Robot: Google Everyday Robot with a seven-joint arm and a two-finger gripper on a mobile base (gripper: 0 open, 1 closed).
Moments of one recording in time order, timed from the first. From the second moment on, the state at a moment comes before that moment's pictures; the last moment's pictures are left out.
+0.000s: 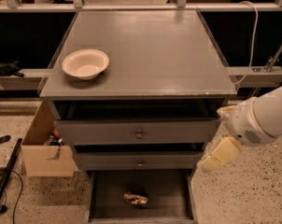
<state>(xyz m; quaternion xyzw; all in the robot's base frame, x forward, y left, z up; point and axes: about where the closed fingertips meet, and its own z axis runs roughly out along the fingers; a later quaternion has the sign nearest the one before) 0.426 -0.176 0.803 -0.48 0.83 0.13 0.24</state>
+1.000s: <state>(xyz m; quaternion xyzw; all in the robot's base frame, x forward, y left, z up) 0.433 -0.099 0.660 -0.50 0.82 0.24 0.15</state>
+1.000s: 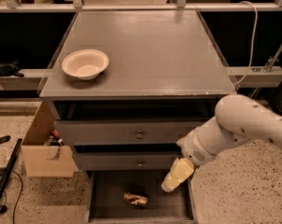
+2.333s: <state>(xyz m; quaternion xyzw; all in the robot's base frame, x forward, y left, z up) 0.432 -0.050 0.553 -0.49 0.80 0.30 0.19</state>
